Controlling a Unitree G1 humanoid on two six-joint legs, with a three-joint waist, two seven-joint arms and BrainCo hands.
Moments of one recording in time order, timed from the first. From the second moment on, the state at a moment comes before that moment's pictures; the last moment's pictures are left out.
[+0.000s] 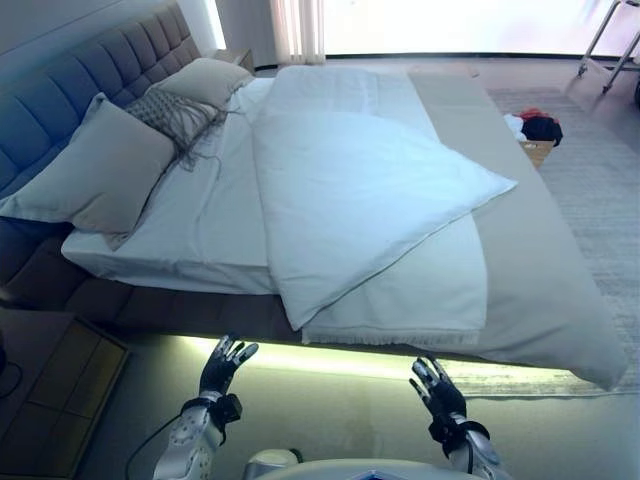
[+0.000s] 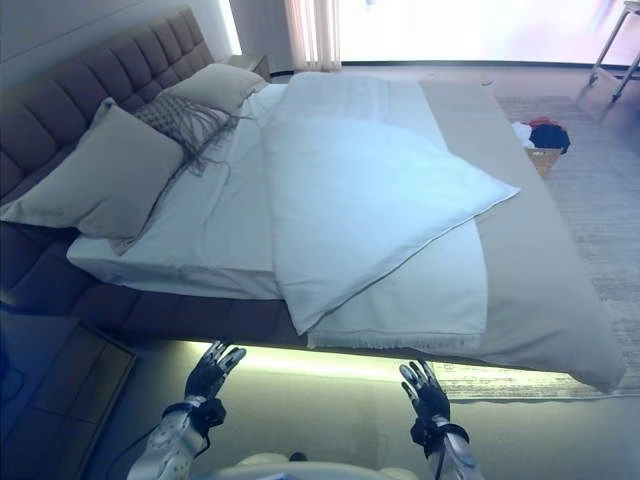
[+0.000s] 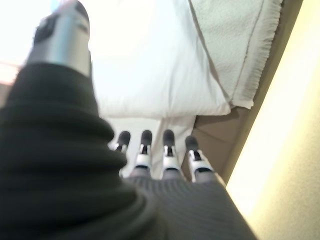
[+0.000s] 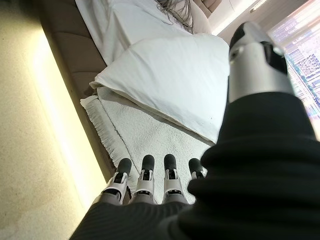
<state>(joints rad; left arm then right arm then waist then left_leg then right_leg) 0.22 0.29 -0.19 0.40 -0.57 -0.14 -0.02 0.27 -0.22 0.15 0.49 0.78 -0.11 0.08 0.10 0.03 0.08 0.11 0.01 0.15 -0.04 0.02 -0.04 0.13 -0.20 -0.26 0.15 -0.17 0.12</state>
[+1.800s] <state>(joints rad) 0.14 0.25 -0.29 0.49 -0.65 -0.10 -0.11 0.17 -0.24 0.16 0.62 0.88 -0.13 0.07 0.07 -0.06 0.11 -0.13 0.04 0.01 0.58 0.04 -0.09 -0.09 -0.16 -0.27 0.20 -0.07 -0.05</state>
